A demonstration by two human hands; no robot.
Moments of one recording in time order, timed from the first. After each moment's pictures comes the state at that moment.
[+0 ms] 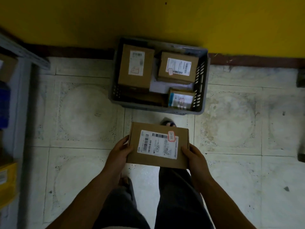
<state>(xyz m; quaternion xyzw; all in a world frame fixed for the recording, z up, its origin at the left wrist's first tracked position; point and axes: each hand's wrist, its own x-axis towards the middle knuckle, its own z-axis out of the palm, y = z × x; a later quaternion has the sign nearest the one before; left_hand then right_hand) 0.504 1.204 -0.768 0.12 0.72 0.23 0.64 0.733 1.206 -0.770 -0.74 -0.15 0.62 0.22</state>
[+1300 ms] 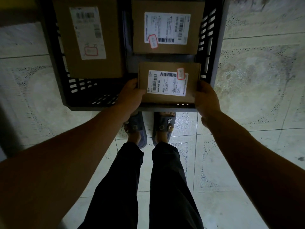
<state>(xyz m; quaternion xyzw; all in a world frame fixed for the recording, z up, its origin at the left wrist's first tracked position) 0.607 1.454 -0.959 0.27 0.73 0.03 0.63 0.812 1.430 -0.960 -0.80 -0.19 0.56 0.09</state>
